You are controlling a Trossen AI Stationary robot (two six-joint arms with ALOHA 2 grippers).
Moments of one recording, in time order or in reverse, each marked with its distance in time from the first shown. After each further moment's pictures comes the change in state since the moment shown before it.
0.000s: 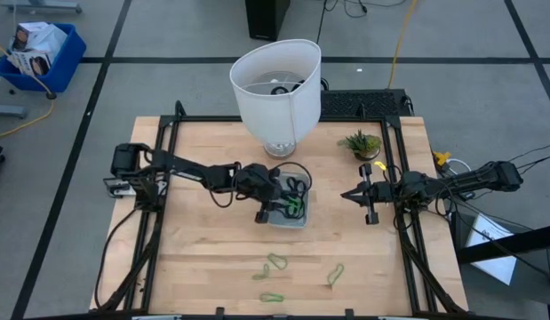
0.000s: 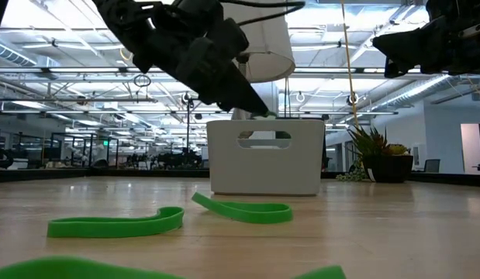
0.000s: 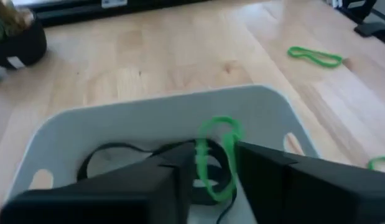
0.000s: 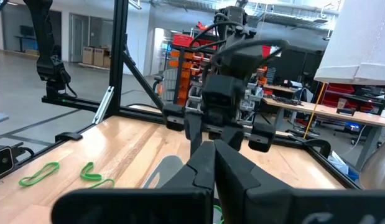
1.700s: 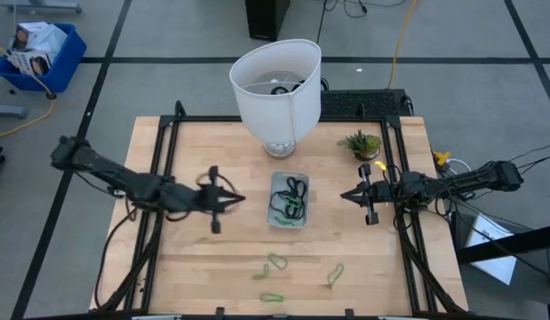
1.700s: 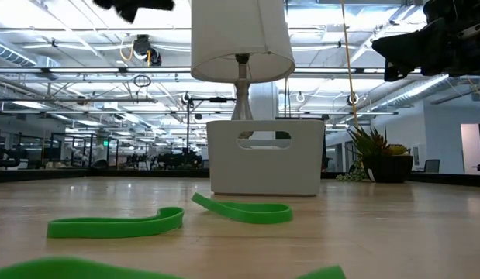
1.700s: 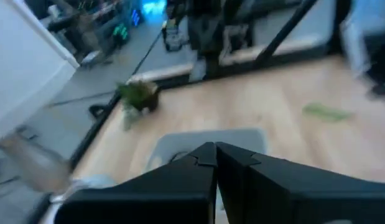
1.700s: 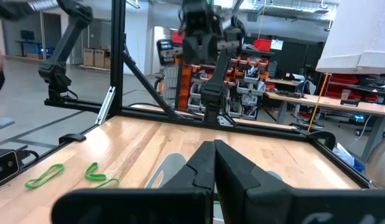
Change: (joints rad) left arm -0.412 -0.706 -0.264 -0.198 -0.716 -0.095; right arm 0.000 0.008 0.000 -0.005 0.003 0.042
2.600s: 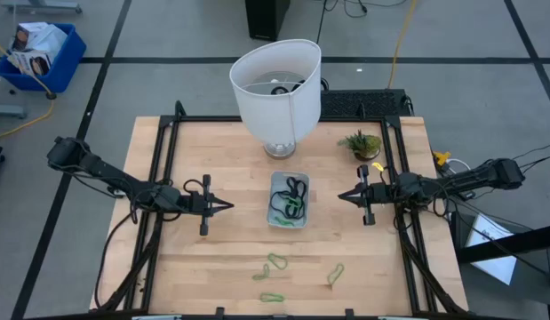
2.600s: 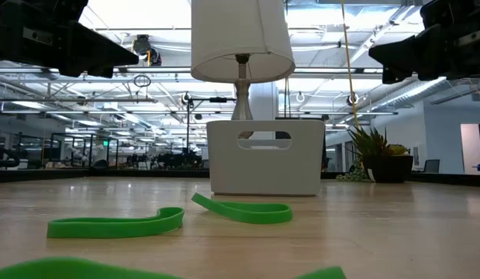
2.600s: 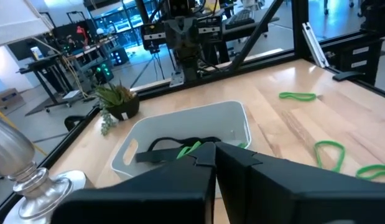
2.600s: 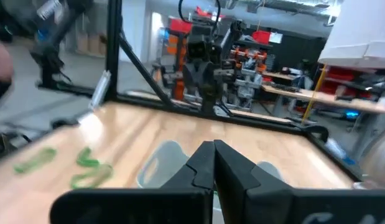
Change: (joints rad) left arm 0.013 -0.117 -0.530 0.605 0.135 0.109; right arm 0.010 0.070 0.002 0.029 0.020 -0.035
